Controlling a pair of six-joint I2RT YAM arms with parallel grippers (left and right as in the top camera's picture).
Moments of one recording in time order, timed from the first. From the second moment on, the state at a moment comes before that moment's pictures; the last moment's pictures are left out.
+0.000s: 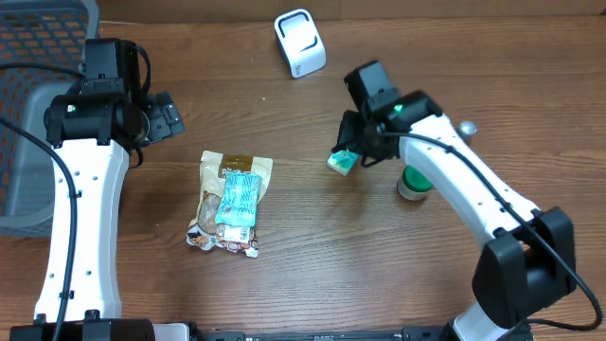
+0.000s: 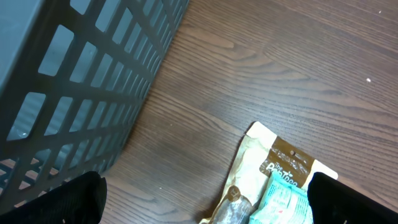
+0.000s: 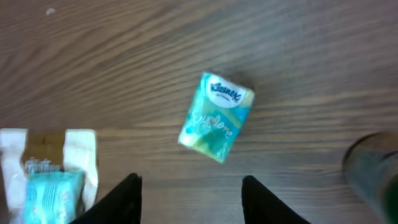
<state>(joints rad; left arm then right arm) 0.04 1.54 1.59 -1.17 -0.23 -0.36 0.45 1.79 1.47 -0.88 -0.01 0.69</state>
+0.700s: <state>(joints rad) 0.04 1.54 1.59 -1.17 -0.23 -0.36 0.43 1.79 1.17 -0.52 0.02 1.00</state>
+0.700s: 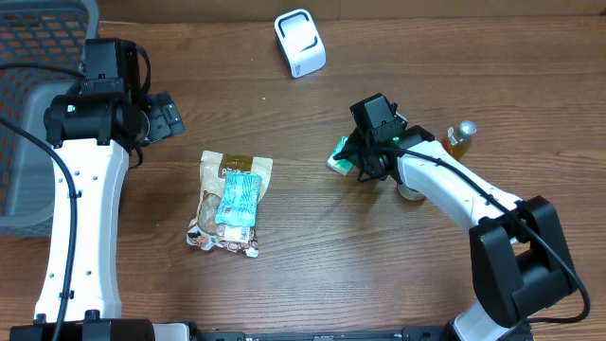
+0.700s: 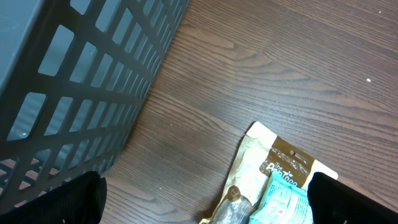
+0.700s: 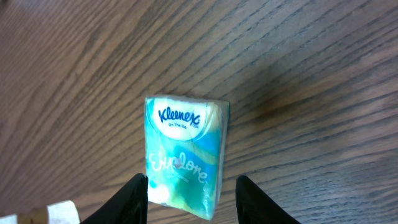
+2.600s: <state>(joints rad) 0.04 1.54 1.59 -1.17 -0.23 -0.36 0.13 1.66 1.19 -0.57 -1.26 0.16</state>
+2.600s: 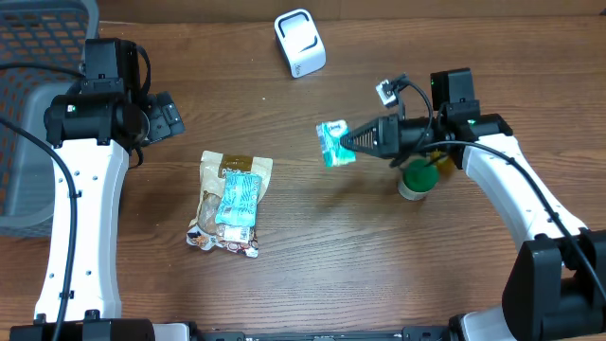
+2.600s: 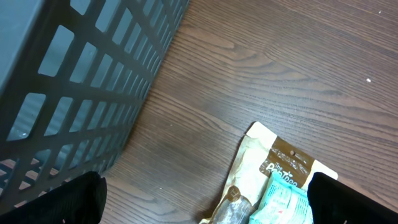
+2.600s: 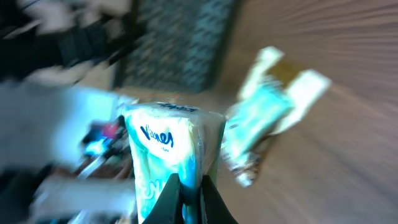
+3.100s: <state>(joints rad) 0.04 1.54 1.59 -1.17 -0.23 -0.36 0.12 1.66 1.19 -0.70 -1.48 -0.14</state>
